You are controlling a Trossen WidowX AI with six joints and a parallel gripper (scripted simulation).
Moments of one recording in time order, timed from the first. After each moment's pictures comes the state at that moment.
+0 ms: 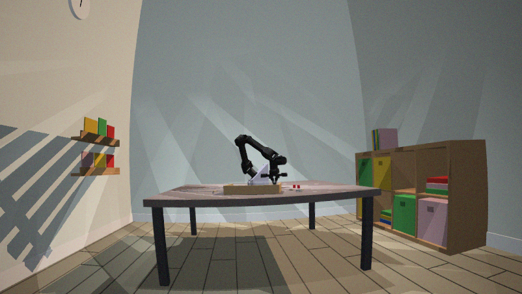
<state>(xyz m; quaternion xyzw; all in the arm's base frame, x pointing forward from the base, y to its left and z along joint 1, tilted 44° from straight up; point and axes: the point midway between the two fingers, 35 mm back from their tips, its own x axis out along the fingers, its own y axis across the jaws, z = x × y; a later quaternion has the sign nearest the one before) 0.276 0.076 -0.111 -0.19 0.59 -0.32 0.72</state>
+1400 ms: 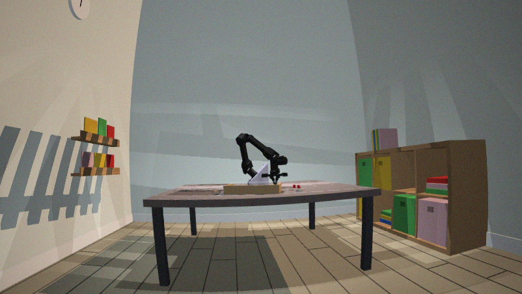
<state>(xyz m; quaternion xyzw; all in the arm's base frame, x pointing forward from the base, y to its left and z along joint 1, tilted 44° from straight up) 0.238 0.080 -0.120 -0.19 0.59 -0.32 0.72</state>
